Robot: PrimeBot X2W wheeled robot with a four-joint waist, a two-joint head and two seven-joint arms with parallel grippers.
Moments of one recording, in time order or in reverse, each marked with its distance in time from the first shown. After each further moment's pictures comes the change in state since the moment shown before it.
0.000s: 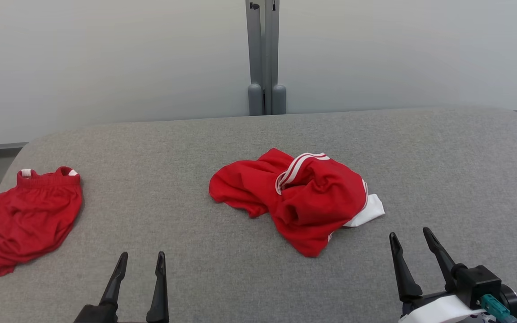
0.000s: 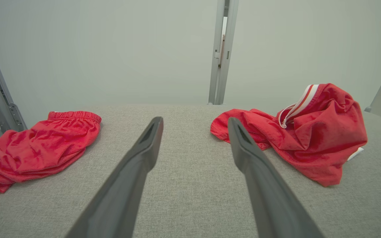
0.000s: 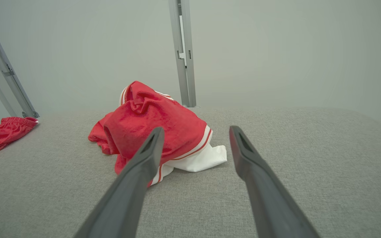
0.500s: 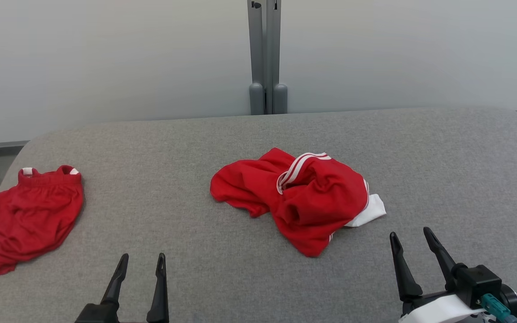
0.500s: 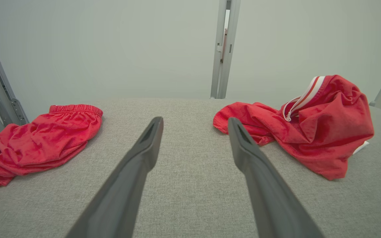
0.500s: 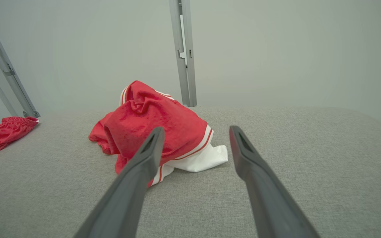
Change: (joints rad) left arm -0.011 0.000 0.001 0.035 0.006 0.000 0.000; right arm -0.002 0.000 -0.002 0.002 0.002 0.000 0.000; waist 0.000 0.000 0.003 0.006
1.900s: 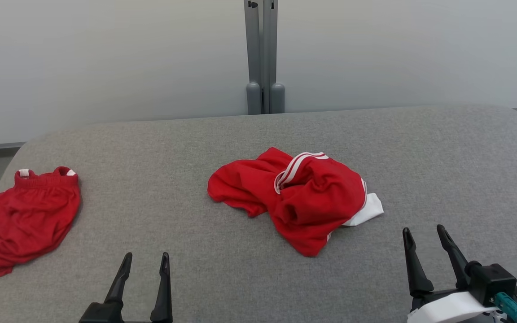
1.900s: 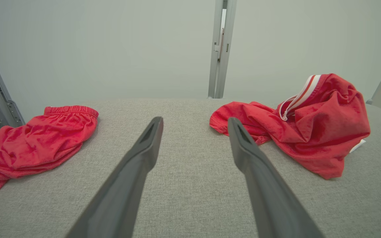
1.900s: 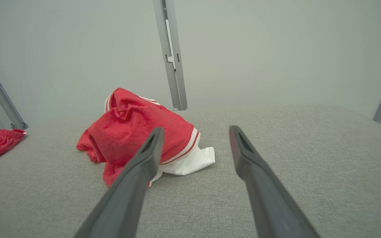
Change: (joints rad) left arm -0.002 0.000 -0.014 0.000 0.003 0.009 0.000; right arm 0.000 0.000 -0.030 -0.007 0.033 0.000 0.000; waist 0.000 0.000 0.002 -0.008
